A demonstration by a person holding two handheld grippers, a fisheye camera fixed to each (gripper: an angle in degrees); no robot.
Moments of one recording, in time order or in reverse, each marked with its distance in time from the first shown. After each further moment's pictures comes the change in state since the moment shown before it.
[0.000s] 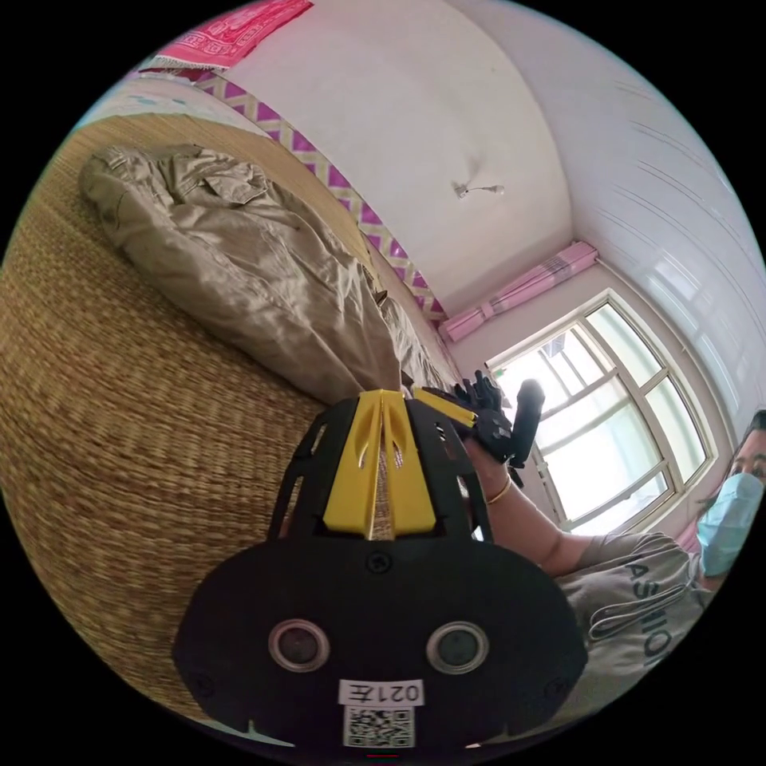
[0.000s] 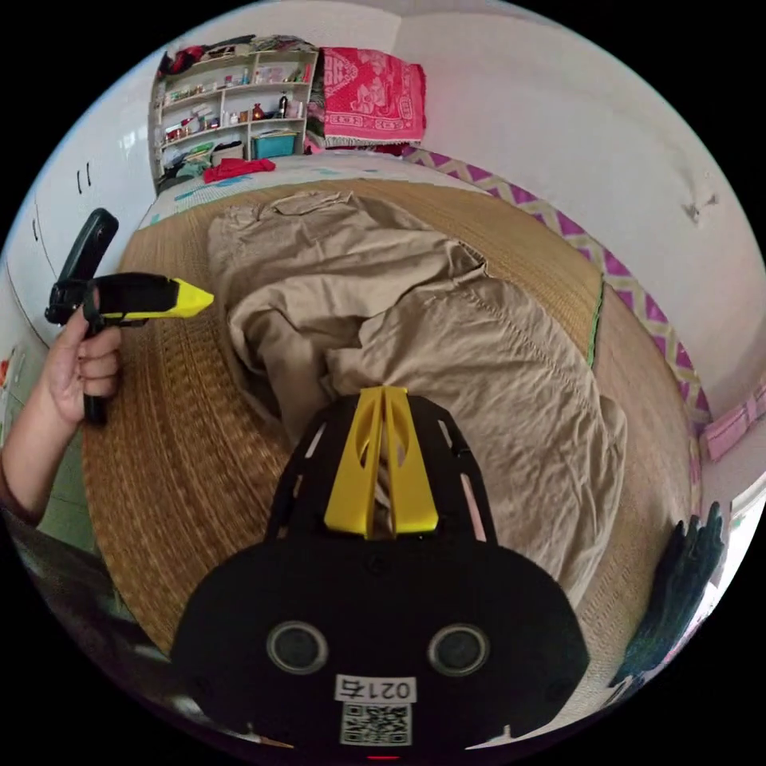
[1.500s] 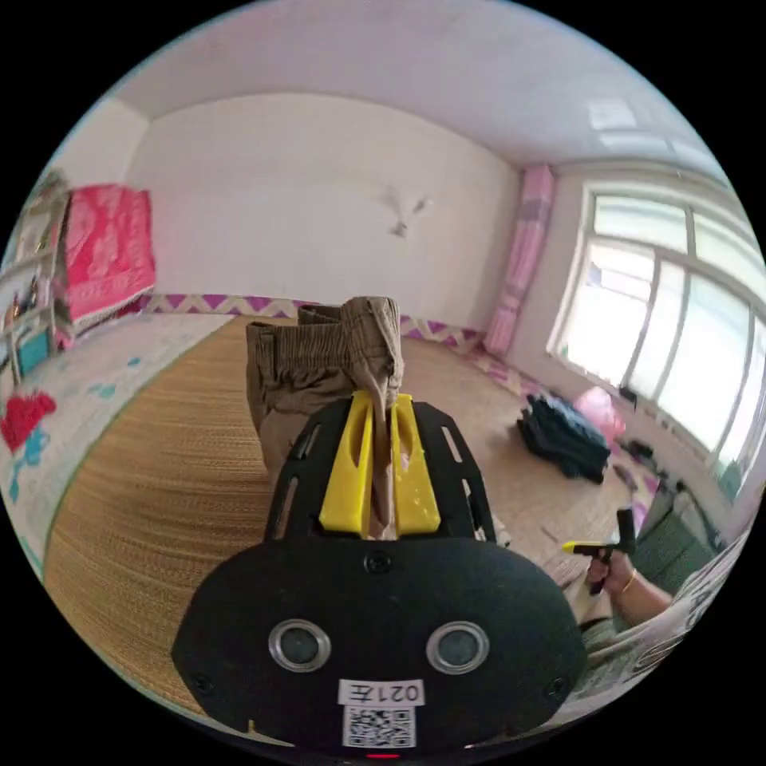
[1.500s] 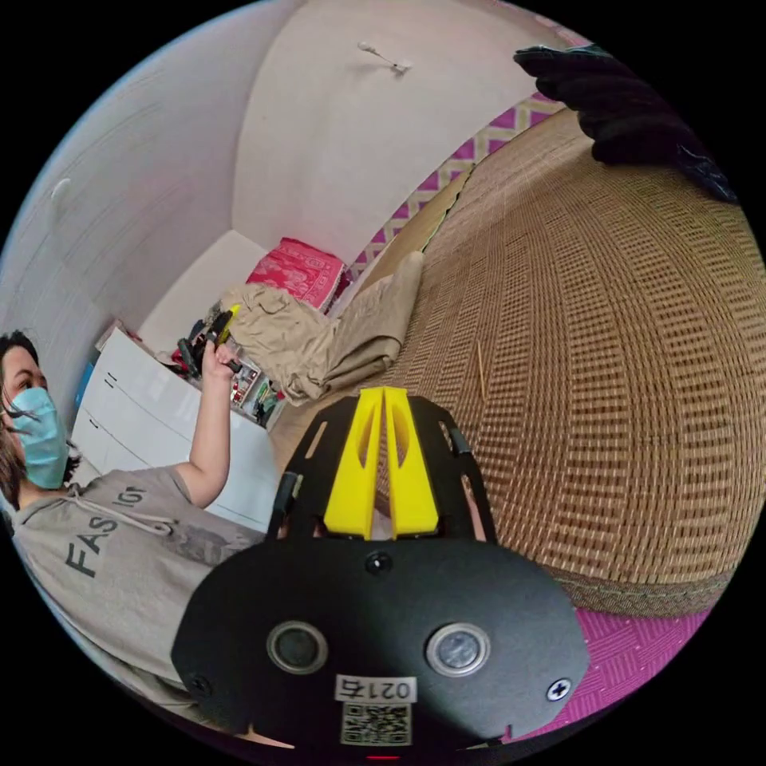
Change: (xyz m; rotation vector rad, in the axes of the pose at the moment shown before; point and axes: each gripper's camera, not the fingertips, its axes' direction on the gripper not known) left arm 0.501 -0.203 0.171 0.122 -0.444 0.653; right arm 0.393 0.551 -0.159 0.390 -0.668 0.834
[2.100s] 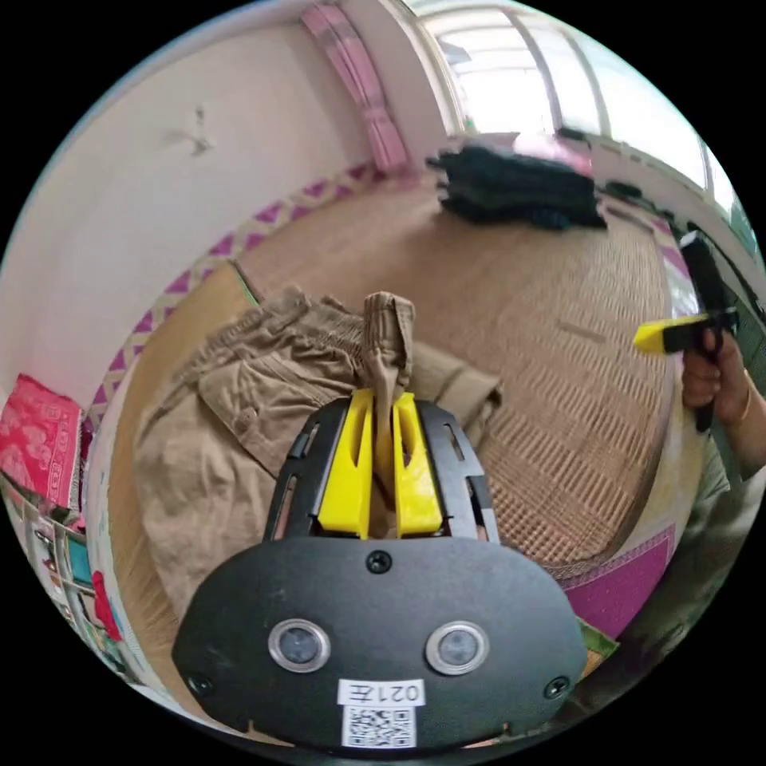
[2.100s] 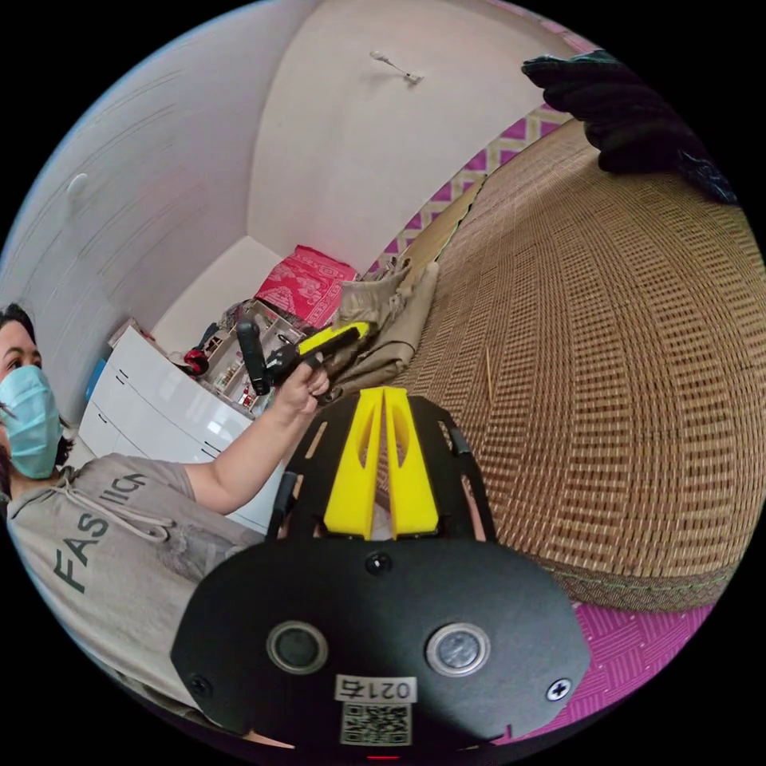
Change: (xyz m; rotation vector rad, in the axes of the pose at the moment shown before) left arm 0.275 0.152 0.320 -0.523 0.011 0.546; right arm 0.007 0.074 0.042 0.059 -0.046 -0.021
